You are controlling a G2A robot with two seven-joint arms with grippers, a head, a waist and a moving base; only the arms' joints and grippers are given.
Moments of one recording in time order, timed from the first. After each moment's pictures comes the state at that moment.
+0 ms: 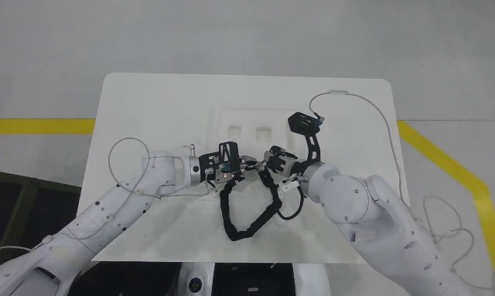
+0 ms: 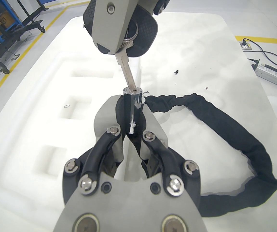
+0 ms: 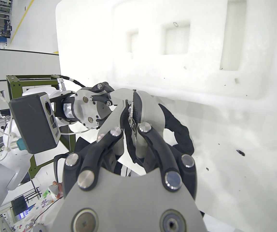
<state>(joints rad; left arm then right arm) 0.84 -0.89 -0.65 -1.51 1.30 -0.66 0.22 -1.06 -1.08 0.93 -2.09 -0.42 0.76 0.76</state>
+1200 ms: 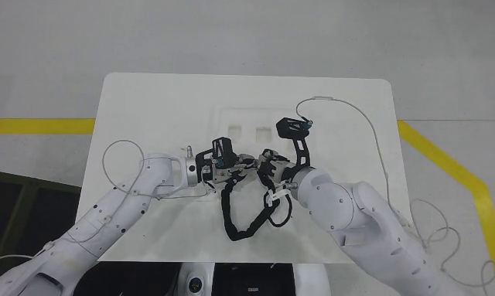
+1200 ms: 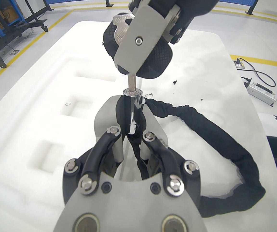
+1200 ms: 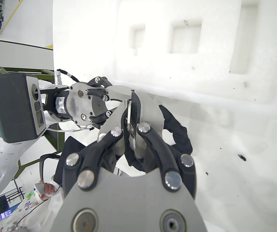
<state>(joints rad) 0.91 -0.91 -0.74 -1.50 1.24 -0.71 0.21 -1.05 -1.11 0.86 -2.09 -0.53 0.75 0.78</state>
